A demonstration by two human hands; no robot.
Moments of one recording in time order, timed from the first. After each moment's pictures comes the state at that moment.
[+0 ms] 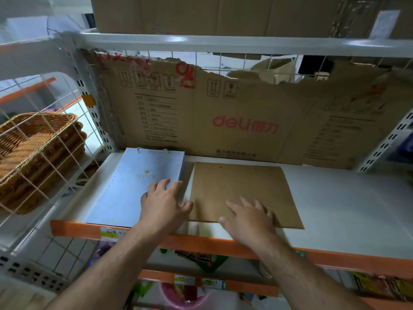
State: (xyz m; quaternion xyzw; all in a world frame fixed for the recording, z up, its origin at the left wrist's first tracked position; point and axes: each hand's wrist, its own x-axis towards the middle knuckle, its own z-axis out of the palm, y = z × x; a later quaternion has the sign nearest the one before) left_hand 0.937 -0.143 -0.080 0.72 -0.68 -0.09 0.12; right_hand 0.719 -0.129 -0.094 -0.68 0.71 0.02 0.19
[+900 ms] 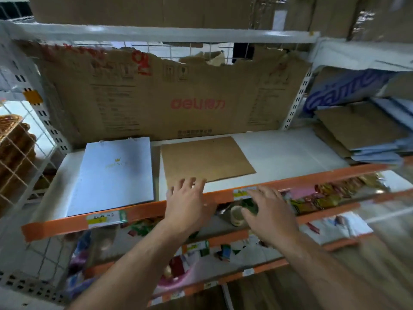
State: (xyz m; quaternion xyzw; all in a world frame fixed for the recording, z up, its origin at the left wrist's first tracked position) left_hand 0.887 -0.045 -0.071 0.52 -0.84 -0.13 0.11; right_hand 0.696 0.047 -0.070 -0.57 0.81 -0.10 0.07
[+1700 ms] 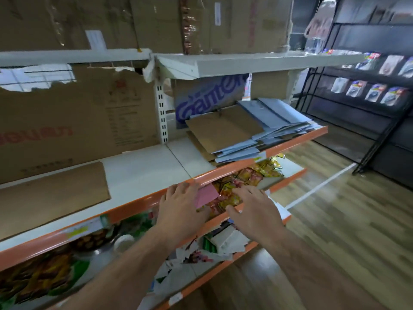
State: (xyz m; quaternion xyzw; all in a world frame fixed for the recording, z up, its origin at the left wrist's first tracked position) left_hand 0.507 0.092 -0.044 0.40 -0.90 -0.15 0.11; right_hand 0.355 0.211 -0.044 -0.47 0.86 -0.19 0.04
